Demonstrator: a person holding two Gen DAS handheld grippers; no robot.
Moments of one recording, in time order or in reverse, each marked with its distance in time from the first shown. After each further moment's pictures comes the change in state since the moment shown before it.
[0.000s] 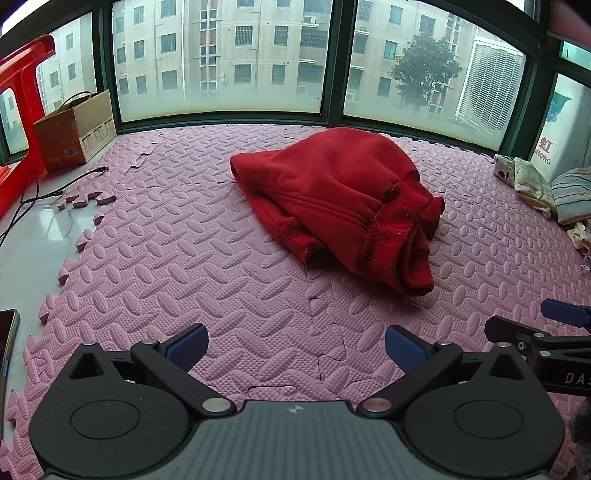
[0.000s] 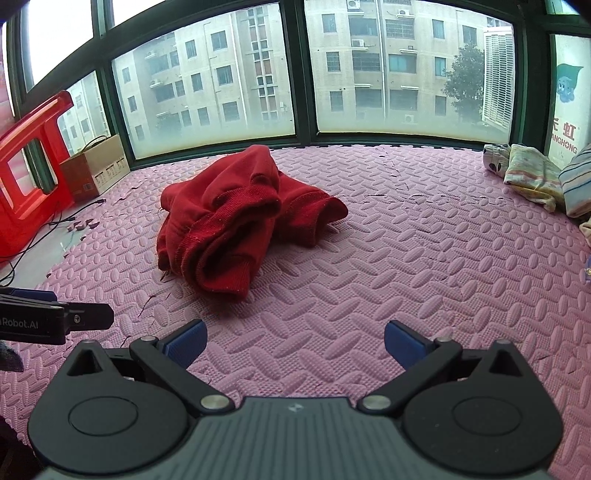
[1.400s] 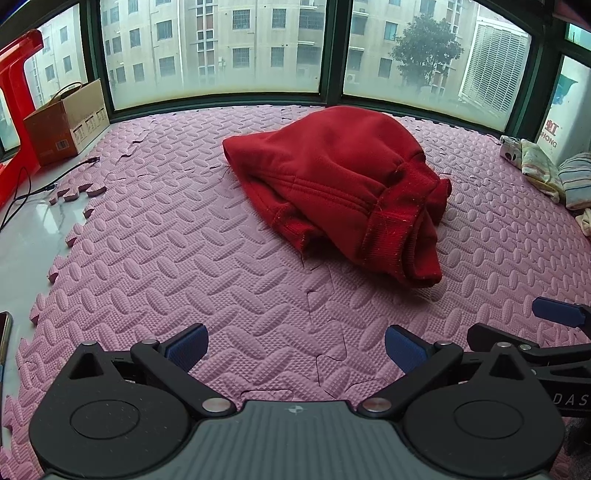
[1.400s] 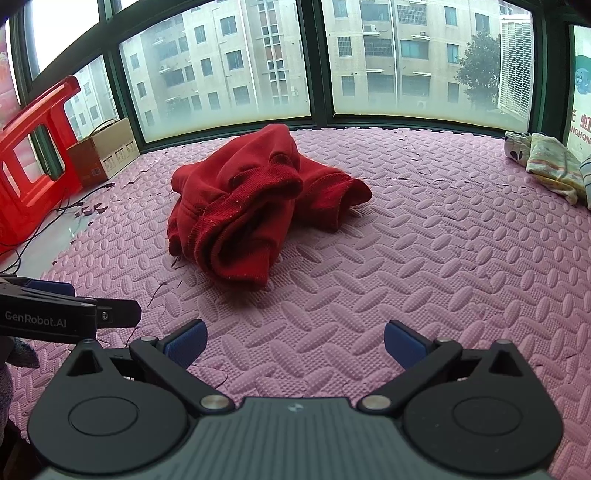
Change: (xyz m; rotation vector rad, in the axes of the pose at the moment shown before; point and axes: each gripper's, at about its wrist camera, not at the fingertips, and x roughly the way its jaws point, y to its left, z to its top) left arm 0.019 -0.007 0.007 0.021 0.066 0.014; right arm 0.020 0.008 0.001 -0.007 0.063 0.038
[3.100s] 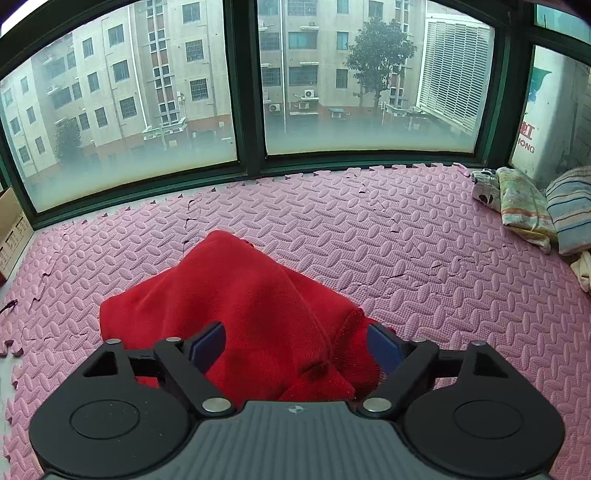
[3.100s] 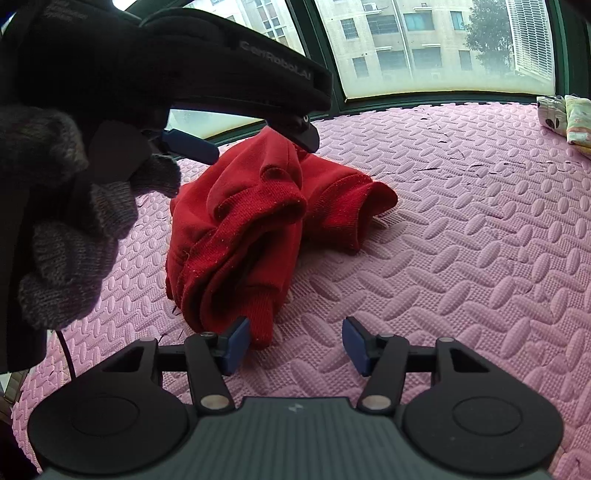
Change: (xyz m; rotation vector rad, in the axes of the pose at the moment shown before) left arm 0.082 -0.108 0.155 0.159 -0.064 -0.048; right arm 0.051 -0.022 0.034 0.114 0.038 0.149
